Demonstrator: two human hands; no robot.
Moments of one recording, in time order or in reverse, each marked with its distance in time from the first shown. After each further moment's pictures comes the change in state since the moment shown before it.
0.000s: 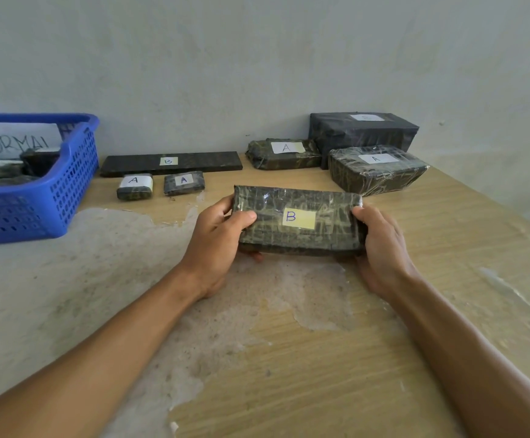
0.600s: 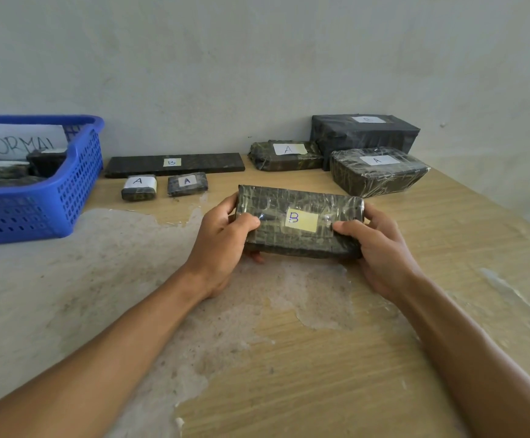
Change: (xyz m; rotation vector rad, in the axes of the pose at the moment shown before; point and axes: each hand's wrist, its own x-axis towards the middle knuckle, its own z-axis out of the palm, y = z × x) left_hand -0.003 0.001 0.000 -0.006 -0.025 0.017; right_hand -0.004 -0.001 -0.007 -0.013 -0.150 -0.021
